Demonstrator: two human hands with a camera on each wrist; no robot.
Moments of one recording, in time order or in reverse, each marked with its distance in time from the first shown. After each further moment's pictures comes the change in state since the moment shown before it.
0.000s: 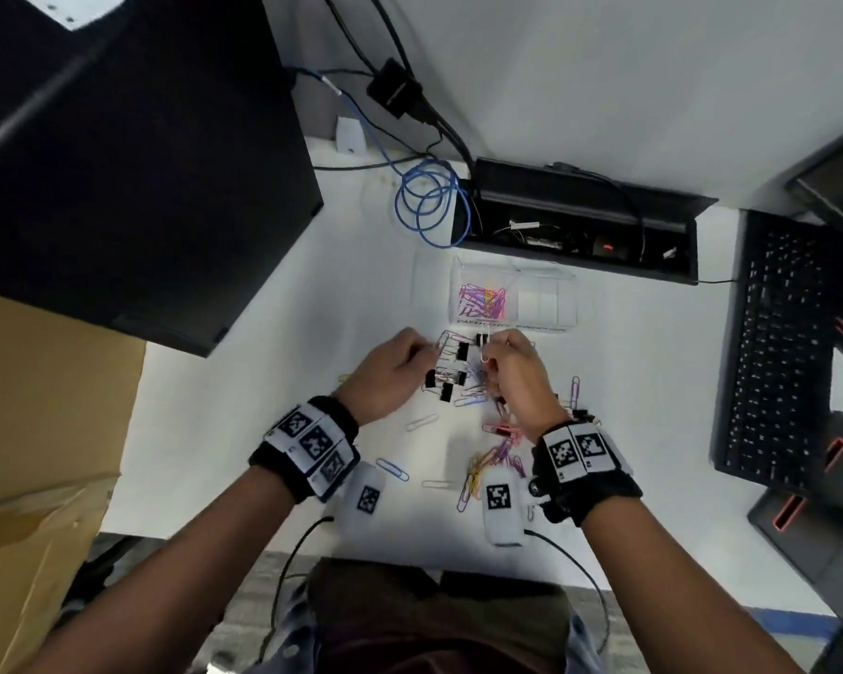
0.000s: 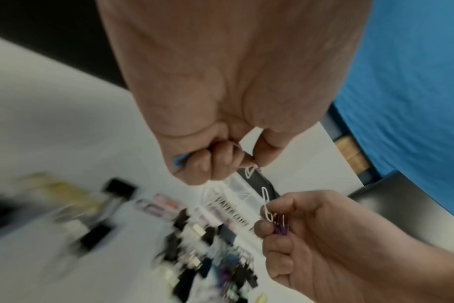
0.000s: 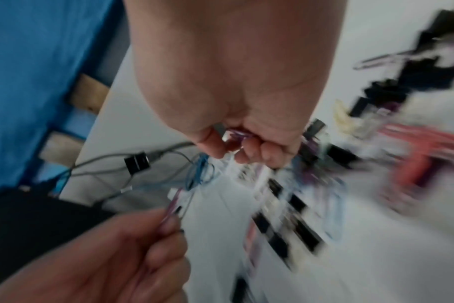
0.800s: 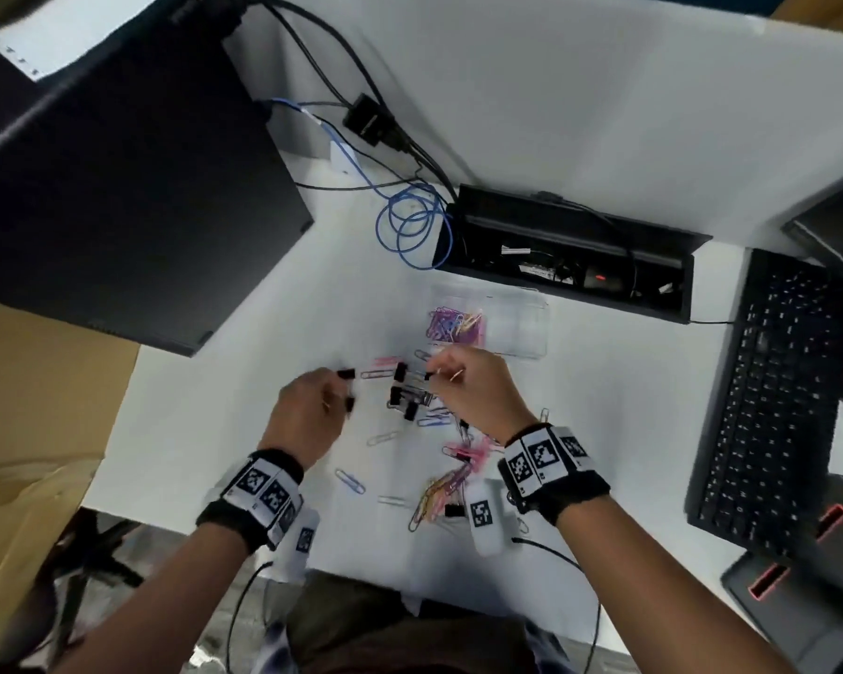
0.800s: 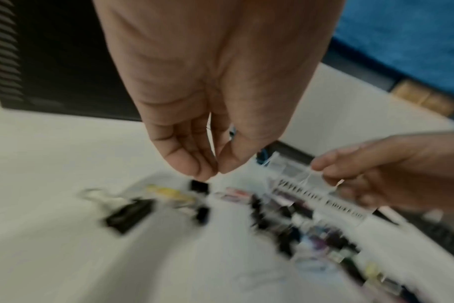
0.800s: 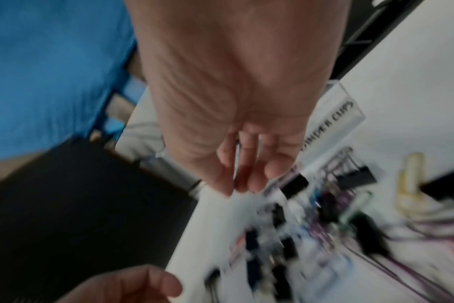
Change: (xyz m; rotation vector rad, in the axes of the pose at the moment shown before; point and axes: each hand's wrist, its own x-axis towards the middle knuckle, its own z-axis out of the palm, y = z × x) left_hand -0.023 -0.040 0.011 0.361 0.432 -0.196; right_hand 0.021 -0.011 -0.035 -0.477 -0.294 -0.419
